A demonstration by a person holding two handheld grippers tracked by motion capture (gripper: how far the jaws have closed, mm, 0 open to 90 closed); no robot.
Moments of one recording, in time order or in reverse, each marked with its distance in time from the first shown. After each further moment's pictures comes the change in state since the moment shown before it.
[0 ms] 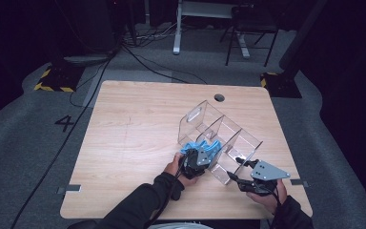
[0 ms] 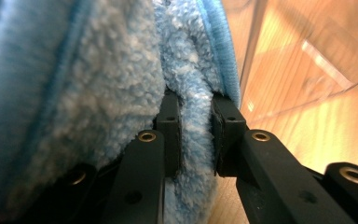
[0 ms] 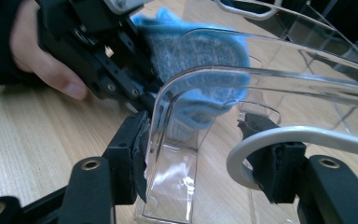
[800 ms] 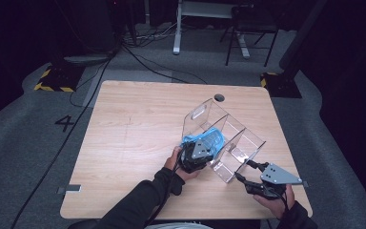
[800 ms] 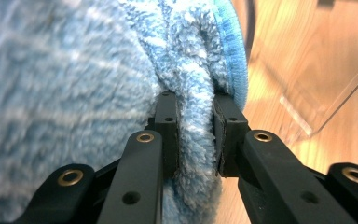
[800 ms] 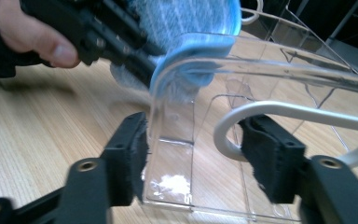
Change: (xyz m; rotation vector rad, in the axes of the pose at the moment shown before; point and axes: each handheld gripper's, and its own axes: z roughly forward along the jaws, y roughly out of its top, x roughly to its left) left arm 0.008 0.024 -0.029 -0.157 -0.005 -0.026; right arm -0.001 -0.006 -0.022 -0.027 -0.069 0.061
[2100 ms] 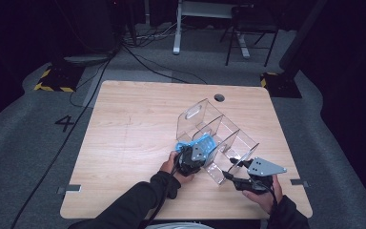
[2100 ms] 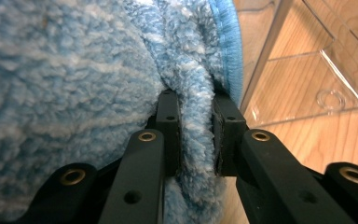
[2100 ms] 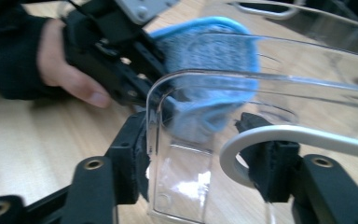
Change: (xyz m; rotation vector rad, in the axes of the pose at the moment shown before) left arm 0.000 -0.034 0.012 0.192 0.049 -0.028; right arm 0.010 0.016 0.030 0.033 0.106 0.025
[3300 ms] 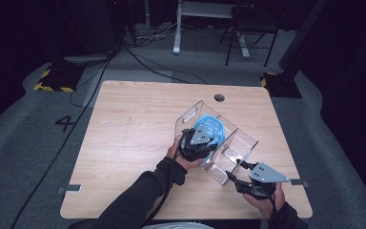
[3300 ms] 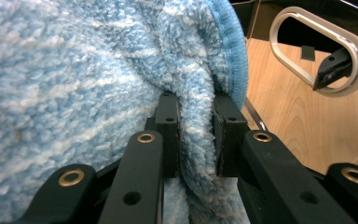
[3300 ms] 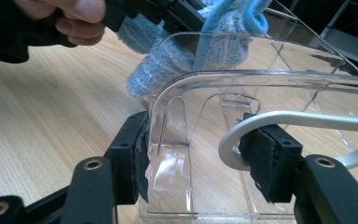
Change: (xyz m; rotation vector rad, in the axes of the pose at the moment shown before) left arm 0.017 0.059 -0.027 -0.251 -0.105 -0.012; right arm 0.012 -0.002 -0.011 0.003 -0.133 0.004
